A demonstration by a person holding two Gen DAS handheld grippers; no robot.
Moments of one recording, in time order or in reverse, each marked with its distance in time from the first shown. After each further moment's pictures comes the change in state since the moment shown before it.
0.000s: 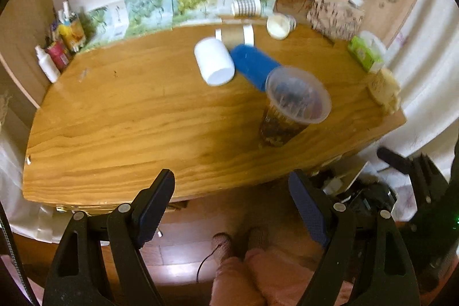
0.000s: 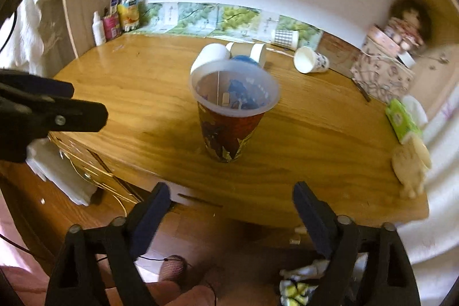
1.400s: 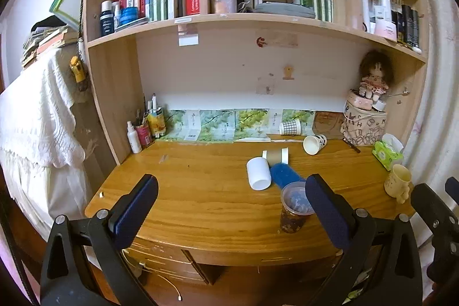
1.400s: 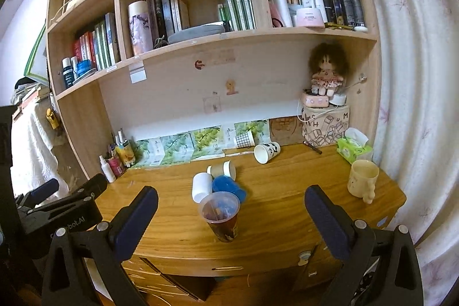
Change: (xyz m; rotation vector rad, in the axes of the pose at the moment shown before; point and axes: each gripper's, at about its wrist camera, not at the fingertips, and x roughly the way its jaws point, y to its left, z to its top) left arm -0.145 -0.051 -0.030 -0.106 -0.568 0.321; right arm -0.196 -0.052 0.008 0.354 -0.482 -0.005
